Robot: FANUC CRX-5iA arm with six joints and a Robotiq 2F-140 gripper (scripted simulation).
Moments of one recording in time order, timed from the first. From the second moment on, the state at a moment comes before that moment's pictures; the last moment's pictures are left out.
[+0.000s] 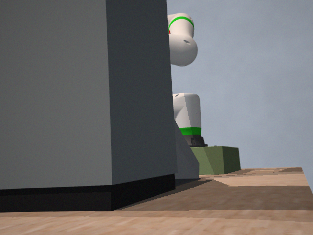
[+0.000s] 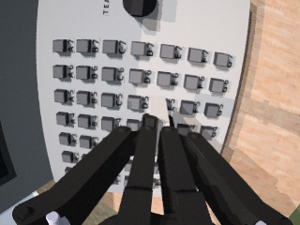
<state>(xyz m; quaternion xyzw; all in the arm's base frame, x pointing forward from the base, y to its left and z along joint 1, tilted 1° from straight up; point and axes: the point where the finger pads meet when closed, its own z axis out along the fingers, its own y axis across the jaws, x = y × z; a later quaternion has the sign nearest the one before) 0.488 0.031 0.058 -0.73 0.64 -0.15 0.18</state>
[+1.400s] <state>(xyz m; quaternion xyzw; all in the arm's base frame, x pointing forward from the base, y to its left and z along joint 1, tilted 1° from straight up) 0.525 0.012 0.051 -0.73 0.64 -0.15 0.18</state>
